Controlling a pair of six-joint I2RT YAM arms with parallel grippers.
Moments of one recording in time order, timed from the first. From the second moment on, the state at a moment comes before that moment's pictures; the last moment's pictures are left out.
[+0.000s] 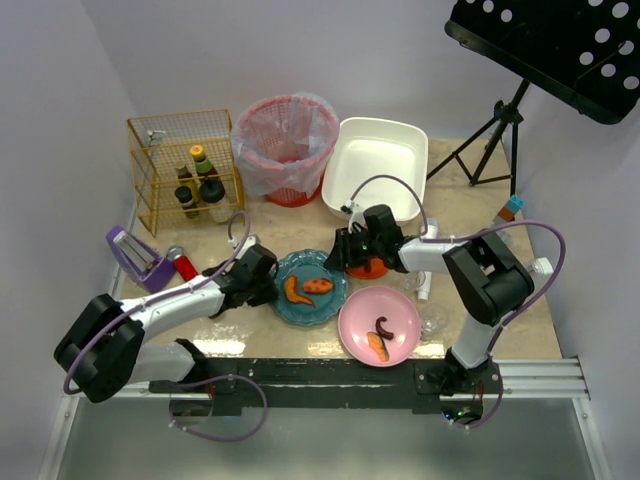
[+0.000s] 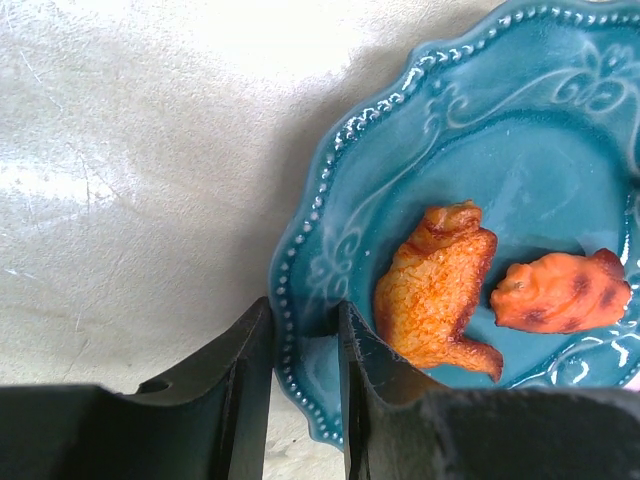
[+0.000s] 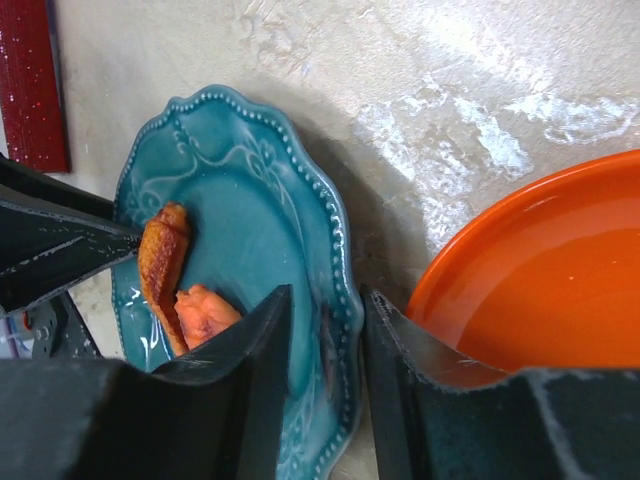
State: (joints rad) left arm -0.68 1.26 0.54 -0.33 -0.20 -0.96; right arm 0.56 1.76 0.81 0.24 -0.52 0.43
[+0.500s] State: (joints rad) left arm -0.65 1.26 0.60 -0.44 -0.27 -0.93; right arm 0.54 1.79 0.82 0.30 -0.58 0.50
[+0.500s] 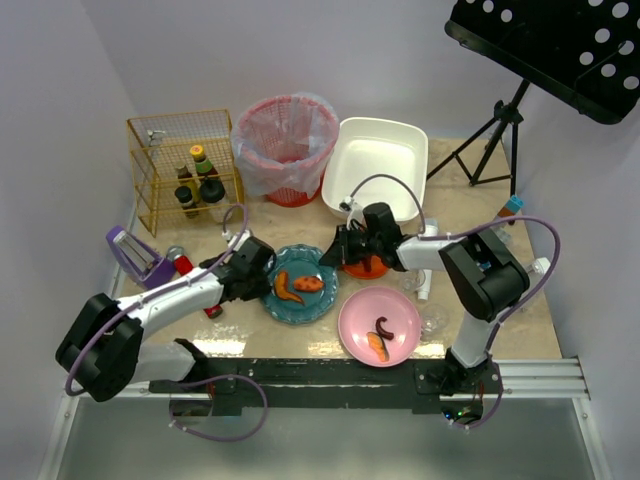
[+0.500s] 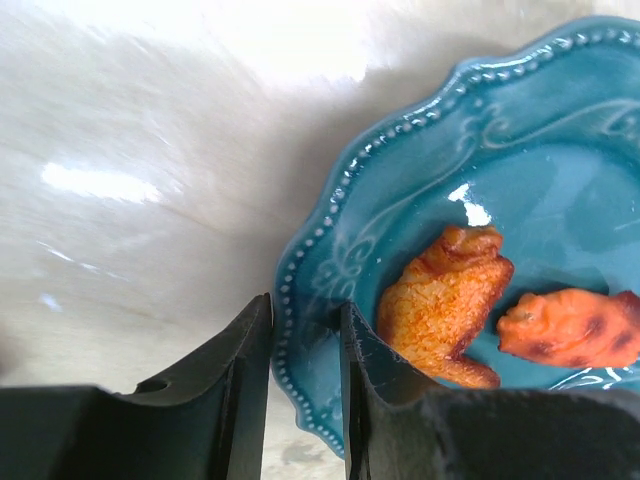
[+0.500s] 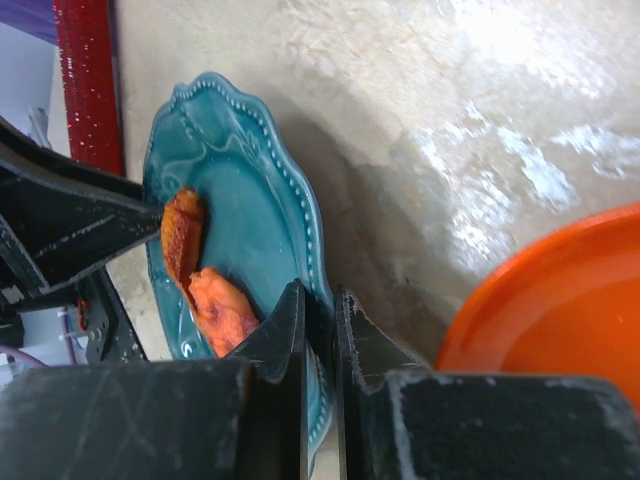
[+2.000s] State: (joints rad) left arm -0.35 1.32 0.85 -0.63 -0.41 -0.70; right arm 0.58 1.96 1.01 0.32 -0.52 0.62
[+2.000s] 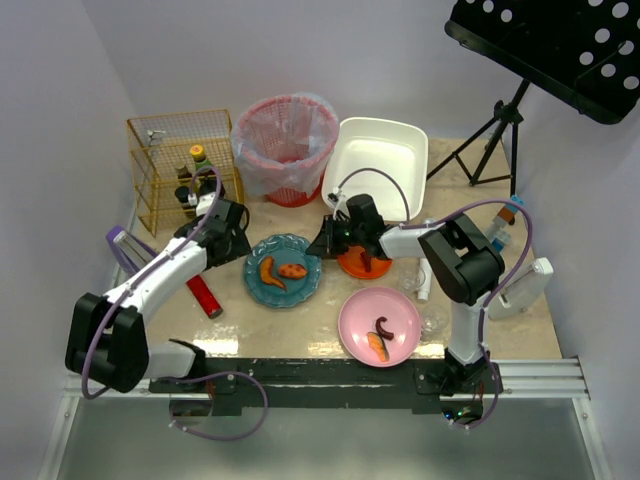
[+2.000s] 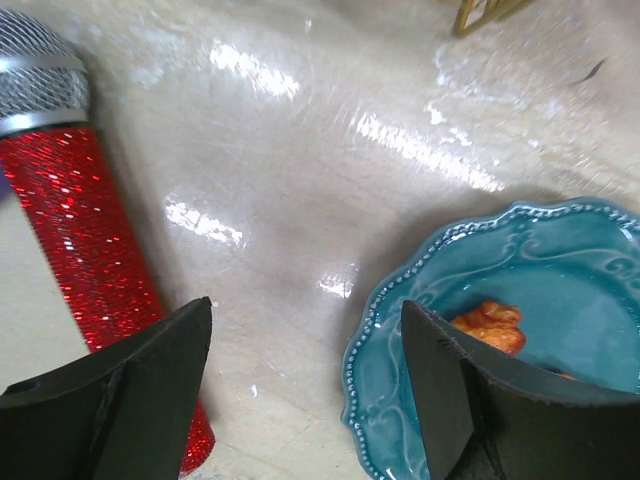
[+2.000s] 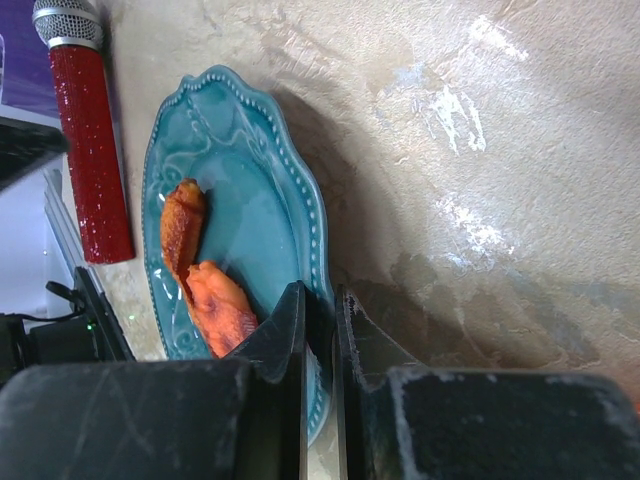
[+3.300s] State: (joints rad) left arm -0.49 1.22 0.64 -0.53 -0.22 -0.72; right arm 0.58 1.95 1.01 0.29 -0.51 0.62
